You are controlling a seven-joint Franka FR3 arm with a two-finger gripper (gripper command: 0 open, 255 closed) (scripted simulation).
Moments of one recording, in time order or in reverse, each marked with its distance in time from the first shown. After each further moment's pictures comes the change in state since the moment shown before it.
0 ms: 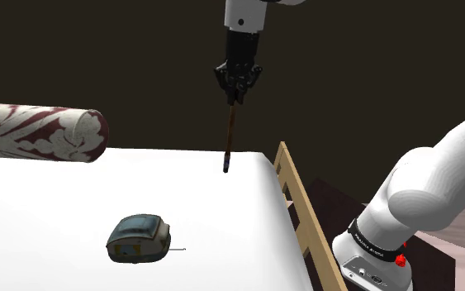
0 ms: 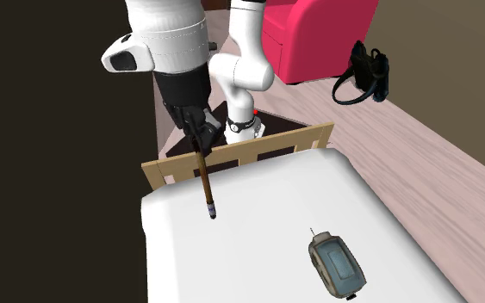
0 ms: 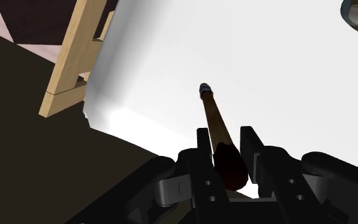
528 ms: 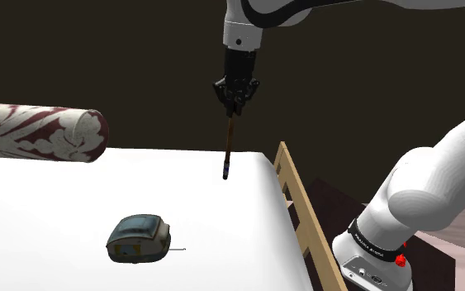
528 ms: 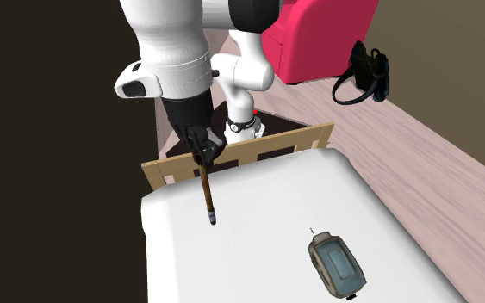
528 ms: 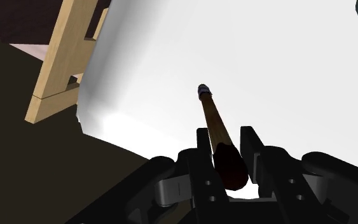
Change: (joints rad) arm 0.002 0.001 0.005 -0.093 0.002 0.094 -0.003
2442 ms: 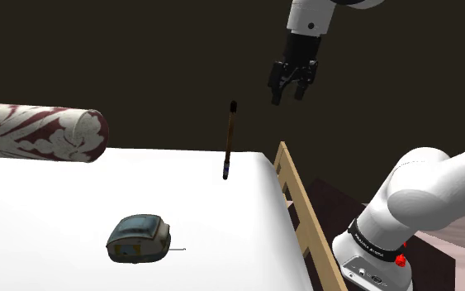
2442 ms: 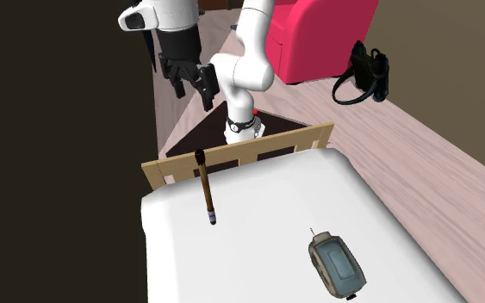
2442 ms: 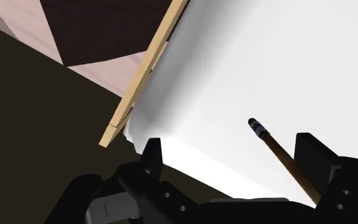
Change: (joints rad) arm -0.016 -0.381 -0.155 -0.211 0.001 -0.175 -0.217
